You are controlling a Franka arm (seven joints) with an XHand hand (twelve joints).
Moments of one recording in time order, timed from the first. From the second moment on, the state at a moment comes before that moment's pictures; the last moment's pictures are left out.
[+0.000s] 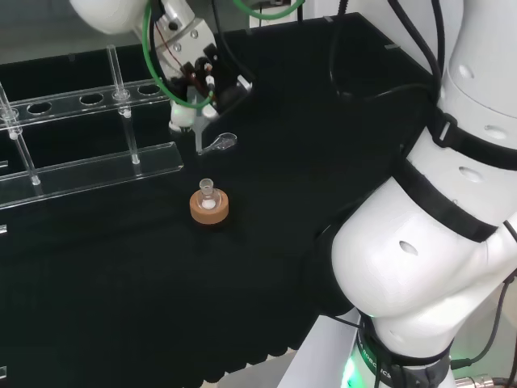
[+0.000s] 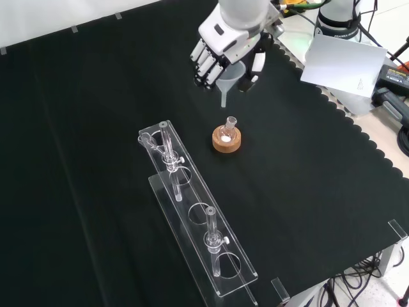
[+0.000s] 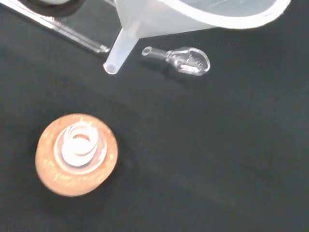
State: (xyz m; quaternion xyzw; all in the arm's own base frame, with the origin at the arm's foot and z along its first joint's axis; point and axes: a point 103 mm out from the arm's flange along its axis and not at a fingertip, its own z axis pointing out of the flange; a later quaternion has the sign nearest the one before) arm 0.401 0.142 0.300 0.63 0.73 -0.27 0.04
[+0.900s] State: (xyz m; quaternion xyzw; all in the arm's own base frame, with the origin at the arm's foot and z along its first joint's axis) arm 0.453 0.129 0.367 0.66 0.72 -0.23 0.06
